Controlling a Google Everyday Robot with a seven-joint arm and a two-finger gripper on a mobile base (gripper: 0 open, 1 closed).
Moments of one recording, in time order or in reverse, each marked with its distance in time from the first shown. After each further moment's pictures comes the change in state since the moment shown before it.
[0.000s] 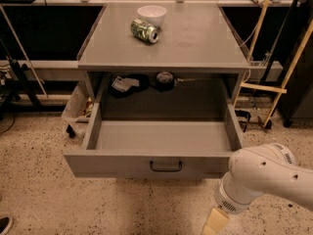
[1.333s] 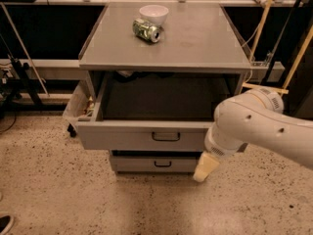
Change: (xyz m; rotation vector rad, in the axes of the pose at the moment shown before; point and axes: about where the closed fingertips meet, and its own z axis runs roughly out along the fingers) arm -0.099 -0.102 -0.096 0.290 -0.075 -0.085
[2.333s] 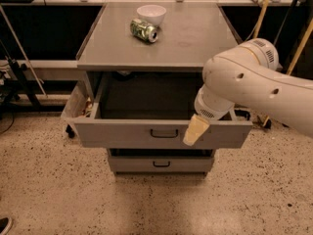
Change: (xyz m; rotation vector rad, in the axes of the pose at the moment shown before) arm -0.071 -0.056 -0.066 0.120 -0.060 -0.030
